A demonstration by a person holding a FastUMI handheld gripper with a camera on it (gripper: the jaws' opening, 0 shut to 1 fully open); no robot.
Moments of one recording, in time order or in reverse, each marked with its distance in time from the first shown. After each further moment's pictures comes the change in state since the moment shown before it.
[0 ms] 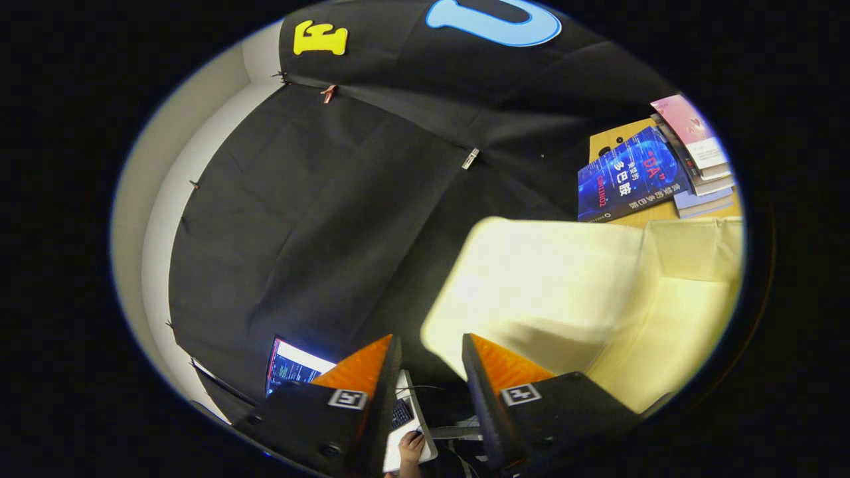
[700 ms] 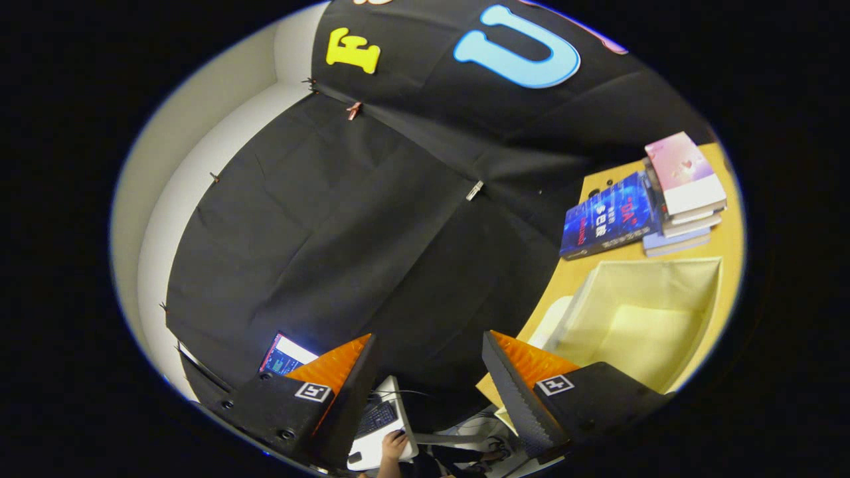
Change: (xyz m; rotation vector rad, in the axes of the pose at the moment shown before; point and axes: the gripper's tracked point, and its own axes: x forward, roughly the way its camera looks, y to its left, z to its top) arm -0.105 0.007 0.032 -0.169 -0.143 -0.036
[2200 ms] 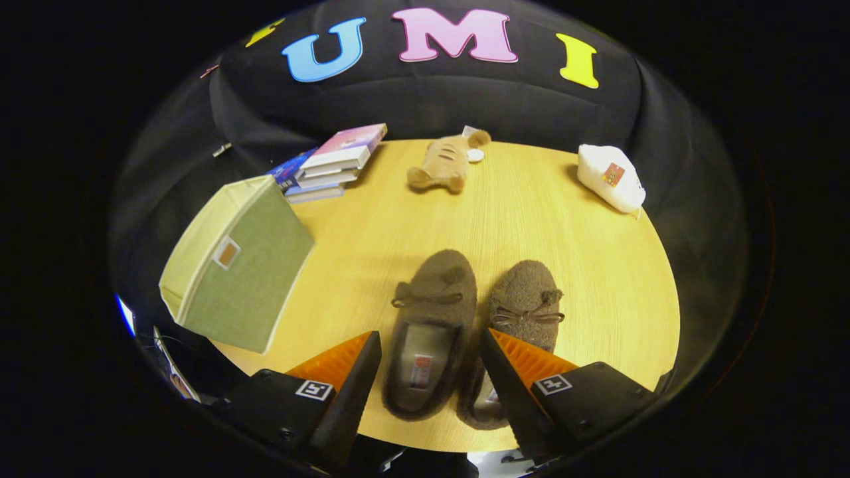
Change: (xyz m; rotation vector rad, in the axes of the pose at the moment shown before) arm -0.354 -0.338 -0.096 -0.174 0.144 -1.093
